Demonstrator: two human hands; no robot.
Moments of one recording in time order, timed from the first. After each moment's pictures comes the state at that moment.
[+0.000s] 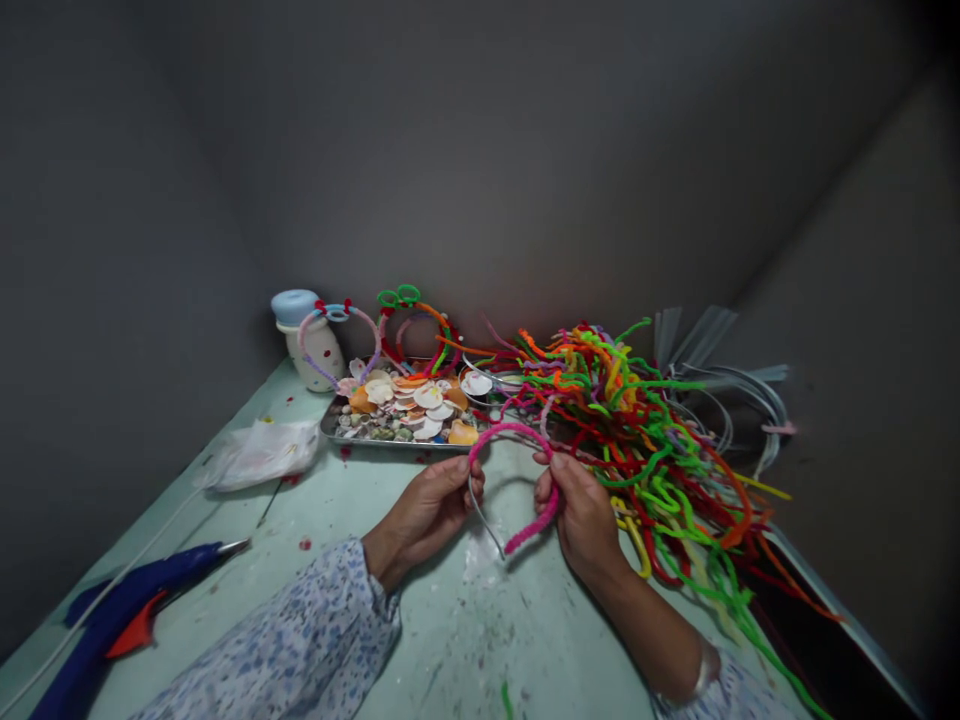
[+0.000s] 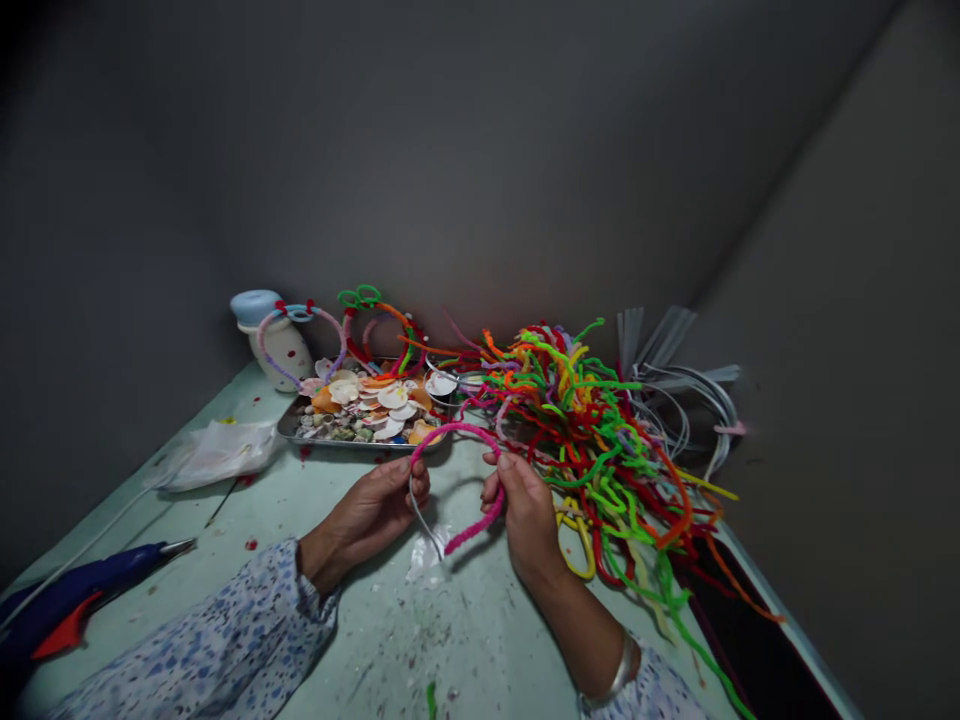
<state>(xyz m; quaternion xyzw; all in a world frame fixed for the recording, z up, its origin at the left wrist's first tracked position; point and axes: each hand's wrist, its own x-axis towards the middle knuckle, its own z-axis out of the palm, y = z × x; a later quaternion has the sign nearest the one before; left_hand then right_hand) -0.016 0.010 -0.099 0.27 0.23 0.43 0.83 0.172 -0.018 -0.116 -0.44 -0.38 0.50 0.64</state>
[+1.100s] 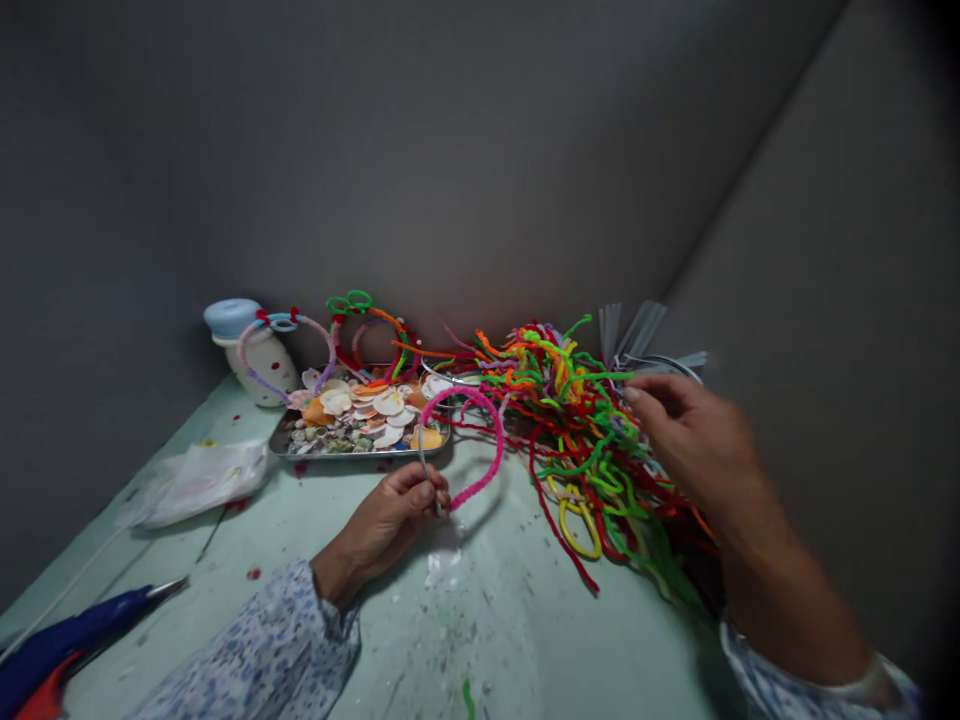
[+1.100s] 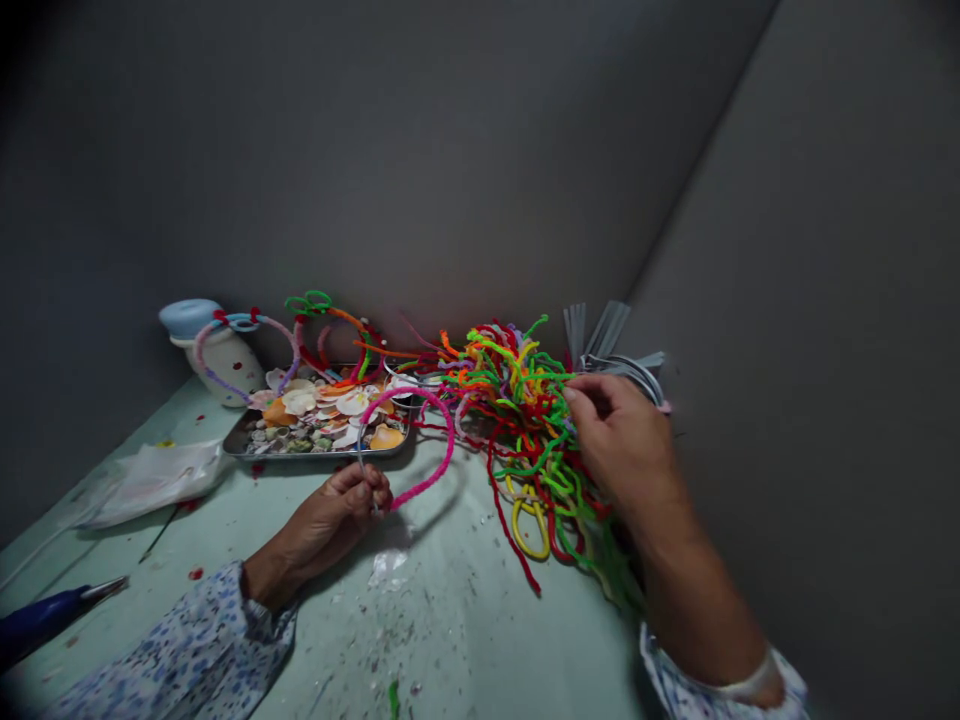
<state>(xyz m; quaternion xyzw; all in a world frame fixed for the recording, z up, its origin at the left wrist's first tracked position) -0.014 0.004 -0.090 0.34 0.24 0.42 0.81 0.286 -0.030 0.010 -0.71 -0.55 -0.02 0.45</state>
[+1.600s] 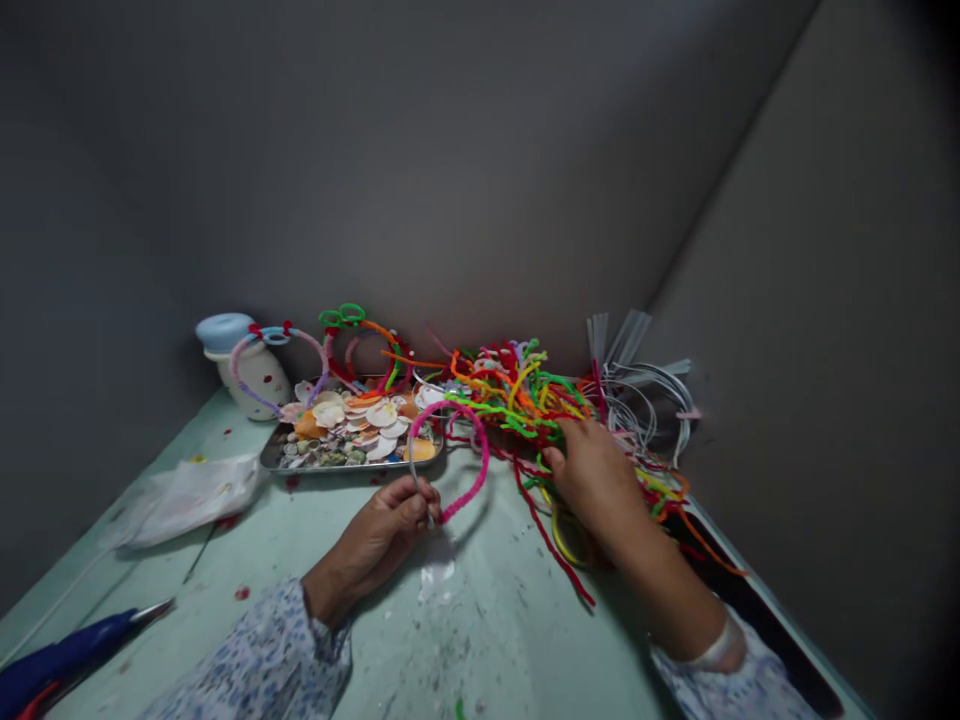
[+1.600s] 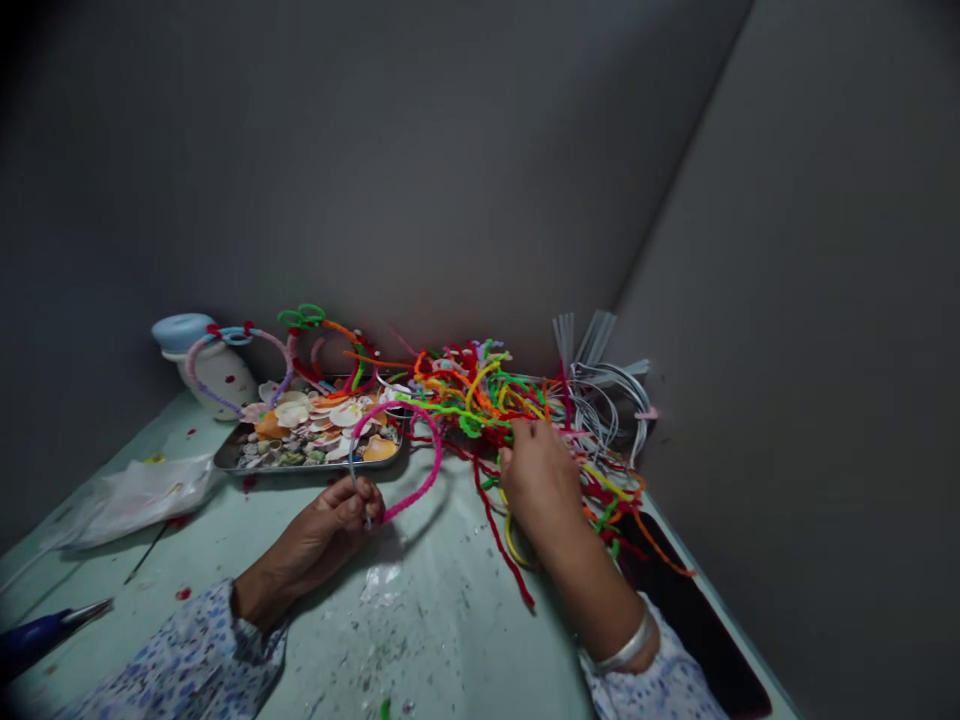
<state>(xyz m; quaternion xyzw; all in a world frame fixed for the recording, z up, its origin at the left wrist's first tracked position) -0.015 0.003 -0.091 0.35 0.26 0.41 0.80 0.243 -0.016 -0.037 -0.78 -0.60 -0.08 0.12</state>
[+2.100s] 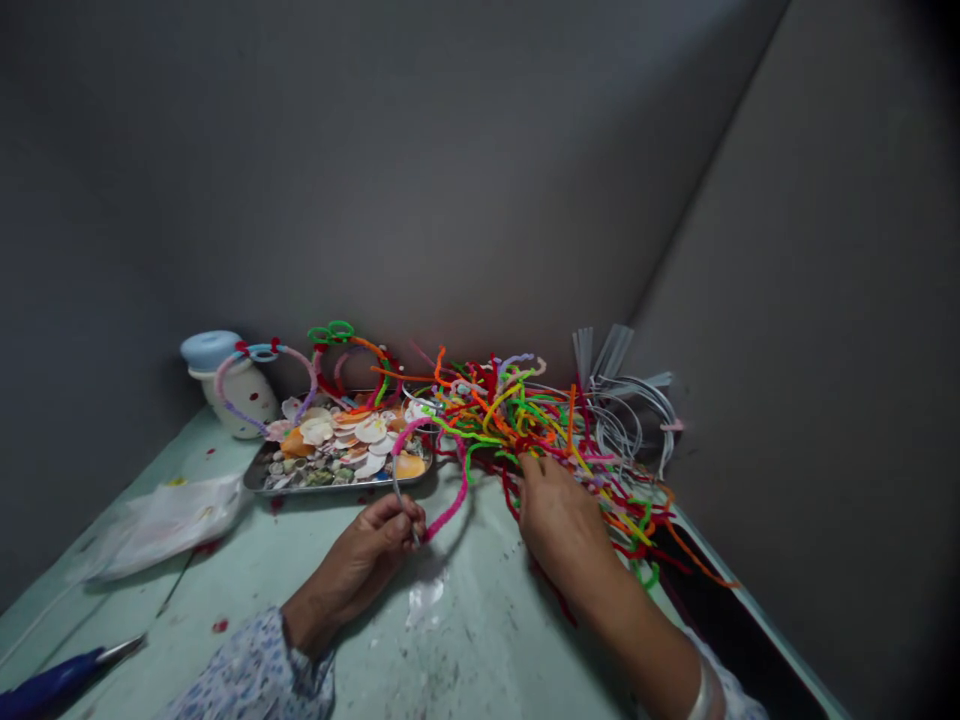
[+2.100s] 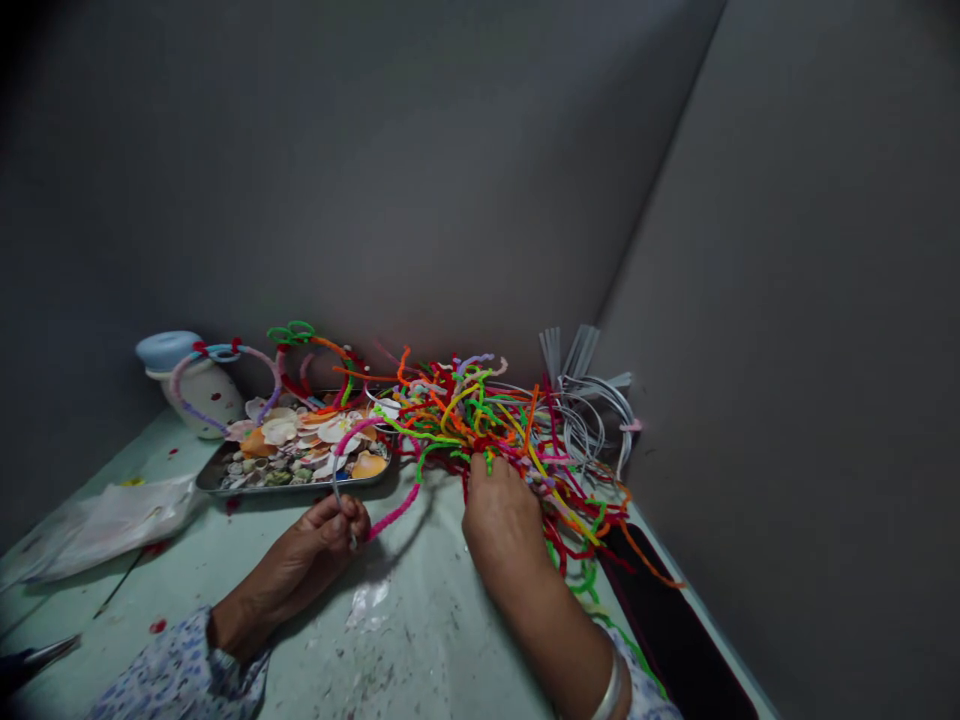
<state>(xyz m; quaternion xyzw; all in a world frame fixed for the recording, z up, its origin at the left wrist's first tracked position) -0.017 0.006 -0.094 0.35 0.25 0.42 0.80 0.211 -0.034 -0.043 -0.75 -0.65 -0.08 0.09</state>
